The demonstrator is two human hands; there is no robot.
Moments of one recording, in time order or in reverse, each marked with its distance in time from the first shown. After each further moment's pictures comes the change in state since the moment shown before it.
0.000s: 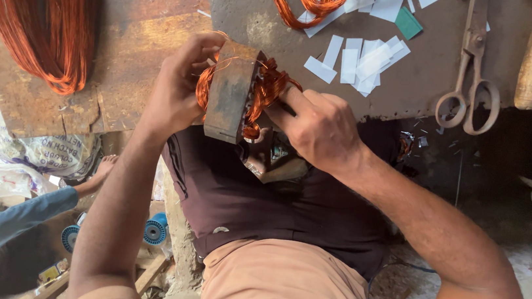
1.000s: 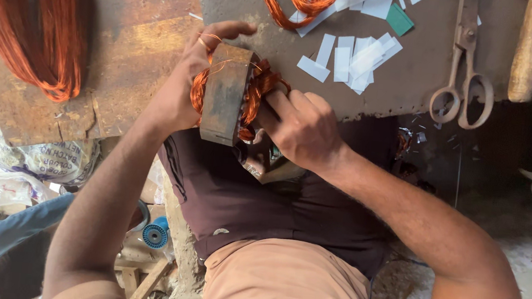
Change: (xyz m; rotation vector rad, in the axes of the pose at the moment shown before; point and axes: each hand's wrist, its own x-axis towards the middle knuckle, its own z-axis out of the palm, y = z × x) left_hand 0.022 0.022 0.001 0.197 -0.190 0.164; right_hand -0.002 -0.005 0.019 -0.093 0.081 -0.005
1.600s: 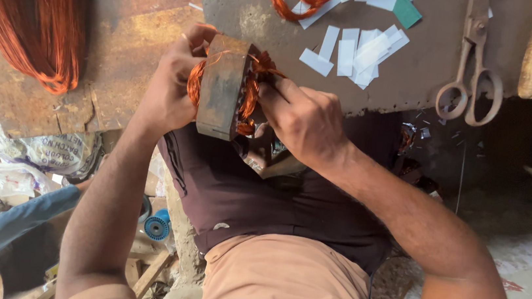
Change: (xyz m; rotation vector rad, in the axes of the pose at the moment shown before) left_hand -0.014 0.002 0.000 -0.093 0.062 -0.118; right_hand 0.007 -0.003 -0.002 0.200 0.015 0.197
